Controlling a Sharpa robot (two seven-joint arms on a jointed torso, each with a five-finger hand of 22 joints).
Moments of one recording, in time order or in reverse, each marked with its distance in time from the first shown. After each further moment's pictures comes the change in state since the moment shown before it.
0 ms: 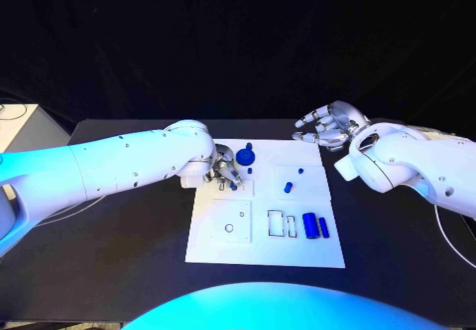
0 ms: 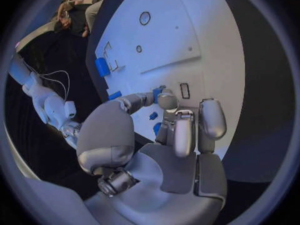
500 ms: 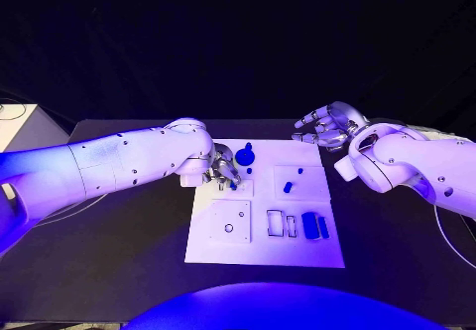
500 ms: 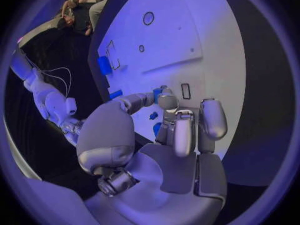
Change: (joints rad) left arm 0.001 0.001 0.008 -0.013 0.034 0.020 -0.001; left_hand 0.000 0.000 -0.005 -0.005 -0.005 0.000 0.000 -0.006 0.001 -0.001 -0.001 0.000 0.006 0.000 0.000 0.000 0.000 -0.010 0.000 0.000 0.000 0.005; right arm -0.002 0.001 0.000 -0.001 0.000 0.002 0.000; right_hand 0.000 0.000 0.000 0.000 0.000 0.000 0.000 0.000 0.000 0.000 0.000 0.000 0.000 0.000 0.000 0.000 0.001 0.000 0.000 0.000 0.000 0.000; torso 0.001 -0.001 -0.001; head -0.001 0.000
